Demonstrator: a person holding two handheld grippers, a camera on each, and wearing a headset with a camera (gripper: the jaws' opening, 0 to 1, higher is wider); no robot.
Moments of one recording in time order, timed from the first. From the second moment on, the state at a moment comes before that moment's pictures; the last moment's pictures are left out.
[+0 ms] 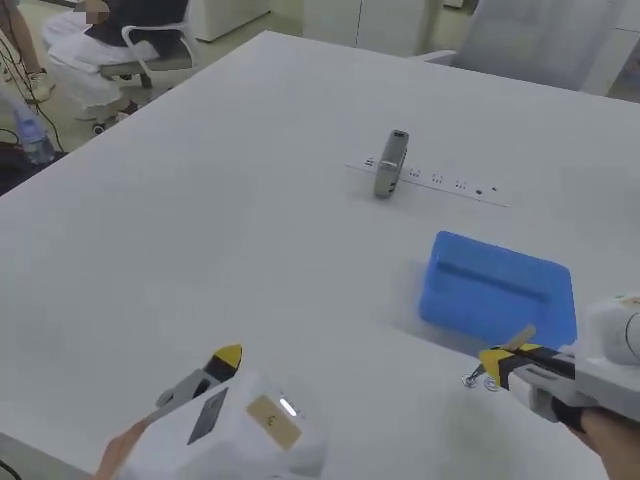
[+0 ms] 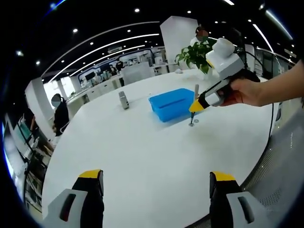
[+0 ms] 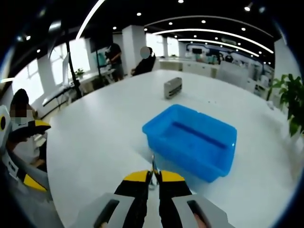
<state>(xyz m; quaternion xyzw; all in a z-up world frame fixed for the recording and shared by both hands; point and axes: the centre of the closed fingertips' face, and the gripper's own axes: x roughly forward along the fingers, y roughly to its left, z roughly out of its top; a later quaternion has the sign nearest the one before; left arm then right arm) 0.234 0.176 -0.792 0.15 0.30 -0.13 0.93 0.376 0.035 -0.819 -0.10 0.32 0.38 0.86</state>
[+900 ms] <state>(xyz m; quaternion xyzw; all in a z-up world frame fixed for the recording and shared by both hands) 0.234 0.175 -0.794 0.16 0.30 -0.13 0.93 0.372 0.039 -0.796 -0.10 0.31 0.38 0.86</state>
